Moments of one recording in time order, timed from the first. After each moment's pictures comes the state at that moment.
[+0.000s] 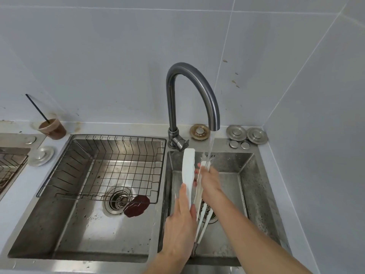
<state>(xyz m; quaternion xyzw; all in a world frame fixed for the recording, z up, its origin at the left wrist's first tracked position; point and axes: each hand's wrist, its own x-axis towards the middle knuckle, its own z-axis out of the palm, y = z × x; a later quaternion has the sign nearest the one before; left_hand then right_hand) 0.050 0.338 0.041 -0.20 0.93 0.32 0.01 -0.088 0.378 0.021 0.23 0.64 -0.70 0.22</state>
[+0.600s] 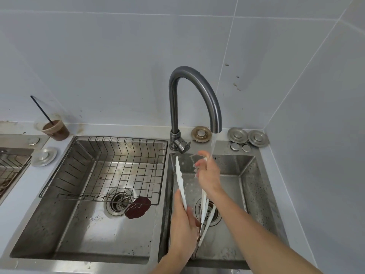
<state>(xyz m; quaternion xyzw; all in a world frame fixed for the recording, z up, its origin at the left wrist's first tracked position) 0.041 0.344 0.016 -0.27 0.80 0.54 -0.03 -0.101 0.378 0.027 -0.01 0.82 -0.55 0.12</state>
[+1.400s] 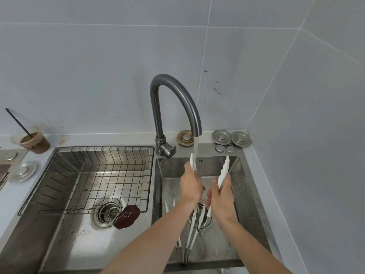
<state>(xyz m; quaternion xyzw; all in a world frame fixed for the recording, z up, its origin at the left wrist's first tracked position) -0.079 0.358 0.013 -0.21 0.82 0.53 -0.01 -0.053 0.449 0.026 0.11 0.78 -0.61 0.08</state>
